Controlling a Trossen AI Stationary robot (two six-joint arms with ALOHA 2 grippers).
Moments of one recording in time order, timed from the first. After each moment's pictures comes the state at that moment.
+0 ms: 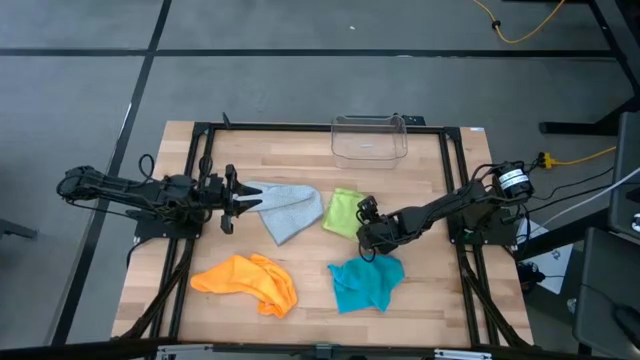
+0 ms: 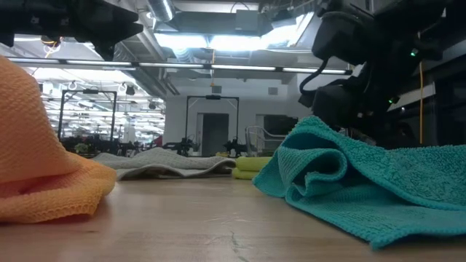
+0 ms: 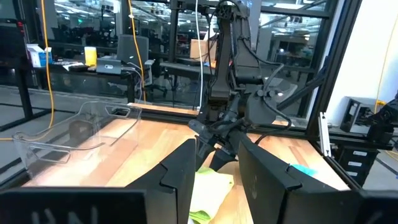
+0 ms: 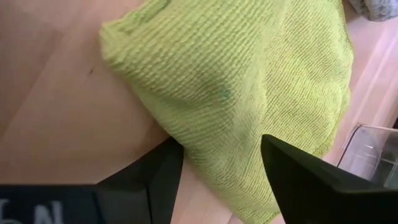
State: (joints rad) left arm -0.11 0.45 0.22 0.27 -0.22 -0.10; right arm 0.22 1.72 0.77 -0.29 0.51 -0.48
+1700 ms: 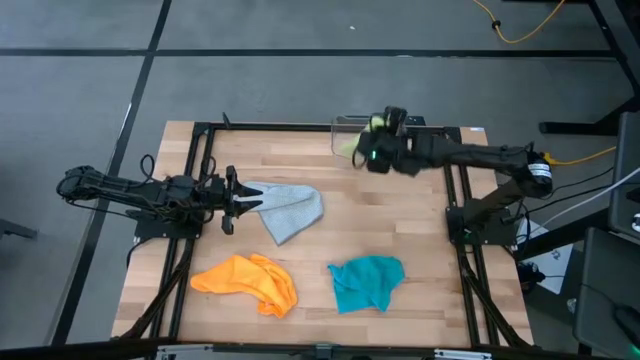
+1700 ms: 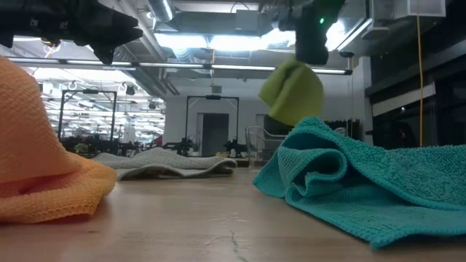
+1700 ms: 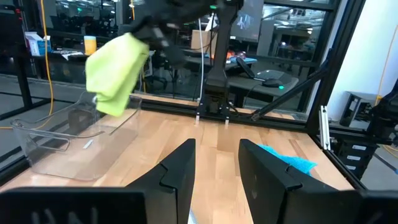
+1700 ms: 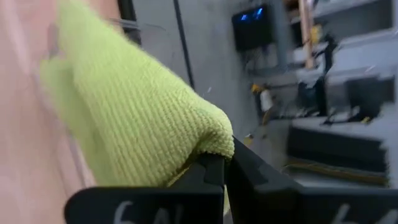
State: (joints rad) left arm -0.11 0.45 0.22 0.23 -0.22 -0.12; right arm -0.21 1.49 1.35 -0.79 0.88 -0.40
